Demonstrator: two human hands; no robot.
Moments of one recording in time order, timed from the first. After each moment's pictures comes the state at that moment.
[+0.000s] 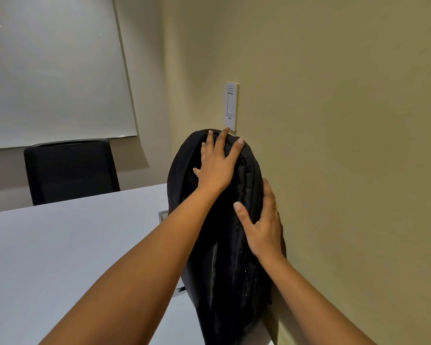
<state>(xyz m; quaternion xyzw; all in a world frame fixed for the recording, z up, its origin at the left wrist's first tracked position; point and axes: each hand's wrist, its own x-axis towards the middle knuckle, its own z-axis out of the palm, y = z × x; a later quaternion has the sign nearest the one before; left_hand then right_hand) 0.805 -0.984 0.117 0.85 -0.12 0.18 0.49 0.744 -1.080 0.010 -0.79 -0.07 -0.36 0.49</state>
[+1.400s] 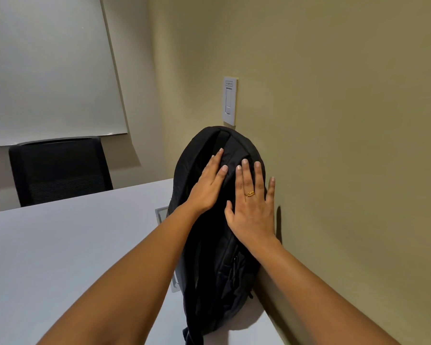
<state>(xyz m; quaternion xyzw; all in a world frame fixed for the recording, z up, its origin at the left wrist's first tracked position) 0.821 -0.942 0.050 0.83 -0.26 0.10 0.49 0.745 -1.049 0.026 -0.92 0.01 -0.39 -0.04</state>
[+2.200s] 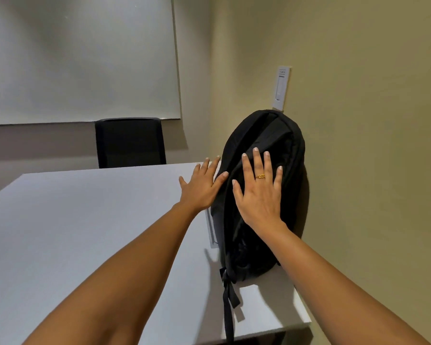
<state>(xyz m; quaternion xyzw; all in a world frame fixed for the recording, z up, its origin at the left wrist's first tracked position) 0.725 -0.841 0.019 0.96 -0.06 0.16 0.24 0.676 -0.984 0.032 -0.94 -0.10 -0.32 0.10</state>
